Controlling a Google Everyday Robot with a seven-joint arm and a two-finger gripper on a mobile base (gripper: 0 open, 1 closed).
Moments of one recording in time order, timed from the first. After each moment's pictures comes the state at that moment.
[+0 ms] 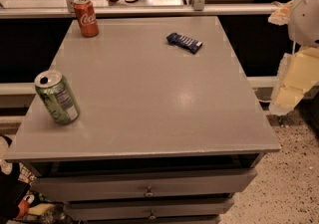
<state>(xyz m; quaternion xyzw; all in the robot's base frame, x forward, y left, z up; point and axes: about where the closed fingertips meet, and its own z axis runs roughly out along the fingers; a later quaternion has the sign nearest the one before) 0.438 -0.213 0.991 -0.60 0.78 -0.05 0.18</state>
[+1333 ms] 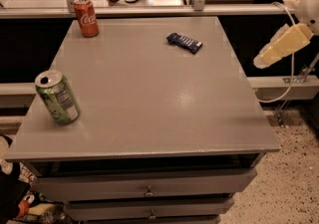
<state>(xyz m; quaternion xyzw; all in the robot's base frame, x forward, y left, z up) 0.565 -0.264 0.981 -0.47 0.80 0.02 0.37</state>
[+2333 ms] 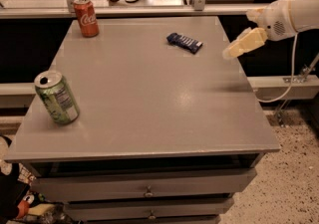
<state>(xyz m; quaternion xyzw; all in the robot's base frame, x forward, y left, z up) 0.664 -0.230 0.925 -0.45 0.77 0.15 0.42</state>
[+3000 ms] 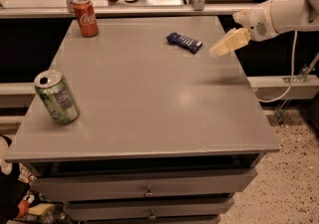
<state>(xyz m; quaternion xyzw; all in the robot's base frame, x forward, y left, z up) 0.688 -0.202 0.909 -0.44 0.77 0.18 0.43</state>
